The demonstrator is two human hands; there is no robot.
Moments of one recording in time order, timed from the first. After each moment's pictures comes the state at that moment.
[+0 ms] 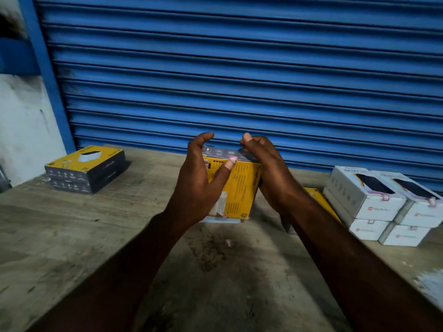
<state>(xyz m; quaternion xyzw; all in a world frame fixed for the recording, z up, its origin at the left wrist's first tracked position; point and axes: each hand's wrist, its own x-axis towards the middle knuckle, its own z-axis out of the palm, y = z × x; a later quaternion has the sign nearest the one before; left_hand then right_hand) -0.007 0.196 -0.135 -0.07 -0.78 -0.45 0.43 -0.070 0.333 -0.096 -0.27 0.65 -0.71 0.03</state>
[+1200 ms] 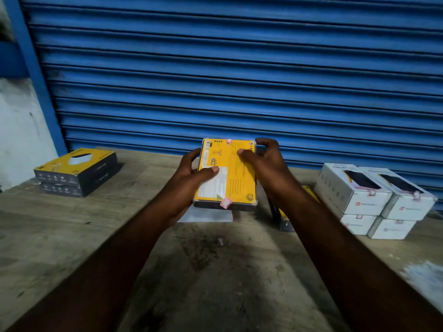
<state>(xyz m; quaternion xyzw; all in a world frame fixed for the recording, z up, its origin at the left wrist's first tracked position) -0.015 0.187 -0.135 0.02 -0.65 -0.74 0.16 -0.095 0.343 -0.101 -0.17 0.69 -0.70 0.00</state>
